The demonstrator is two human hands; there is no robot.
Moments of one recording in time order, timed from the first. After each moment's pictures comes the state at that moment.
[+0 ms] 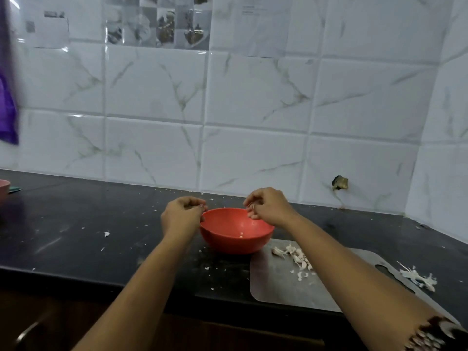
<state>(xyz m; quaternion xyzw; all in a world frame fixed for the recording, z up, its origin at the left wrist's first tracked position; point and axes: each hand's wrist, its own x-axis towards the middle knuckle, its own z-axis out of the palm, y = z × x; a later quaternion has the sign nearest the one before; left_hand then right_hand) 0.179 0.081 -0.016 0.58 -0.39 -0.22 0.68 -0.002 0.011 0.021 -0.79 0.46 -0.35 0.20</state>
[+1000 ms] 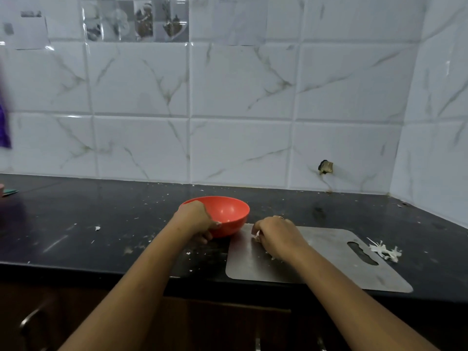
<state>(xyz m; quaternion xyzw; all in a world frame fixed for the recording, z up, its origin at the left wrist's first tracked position) 0.130 0.098 0.005 0.72 -0.59 -0.23 0.28 -0.065 0.056 -0.040 -0.84 0.51 -0.16 -0.10</state>
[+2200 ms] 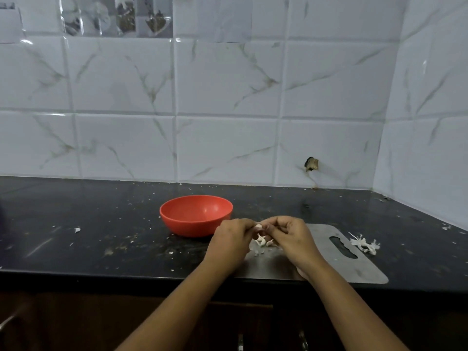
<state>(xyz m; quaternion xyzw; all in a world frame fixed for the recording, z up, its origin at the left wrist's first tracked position) 0.041 0.091 -0.055 0.52 -0.76 -0.04 0.40 -0.113 0.083 -0.056 -0.66 0.37 -0.54 0.36</state>
